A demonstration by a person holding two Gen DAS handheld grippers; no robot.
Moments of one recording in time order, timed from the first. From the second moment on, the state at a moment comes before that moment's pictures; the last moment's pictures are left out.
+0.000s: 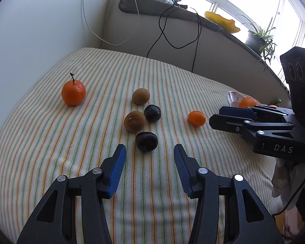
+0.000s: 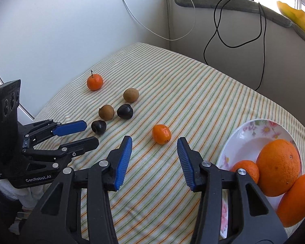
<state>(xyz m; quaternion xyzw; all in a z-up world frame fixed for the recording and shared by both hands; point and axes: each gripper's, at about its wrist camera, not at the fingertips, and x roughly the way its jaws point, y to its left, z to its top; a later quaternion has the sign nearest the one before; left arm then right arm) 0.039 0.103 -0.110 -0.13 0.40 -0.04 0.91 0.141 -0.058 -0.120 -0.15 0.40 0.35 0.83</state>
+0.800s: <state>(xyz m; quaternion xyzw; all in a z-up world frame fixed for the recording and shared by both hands) 0.054 0.098 -0.115 -0.11 0.41 -0.04 0.90 0.166 -0.027 -0.147 -0.18 0.43 0.33 0.82</state>
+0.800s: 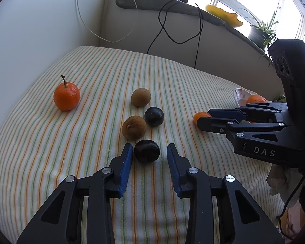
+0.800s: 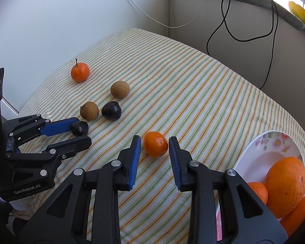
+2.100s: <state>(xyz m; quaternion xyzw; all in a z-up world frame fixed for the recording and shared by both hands) 0.040 0.054 -0.076 -0.11 0.37 -0.09 0.92 0.118 -0.112 -0.092 -0.10 0.38 0.33 0.86</state>
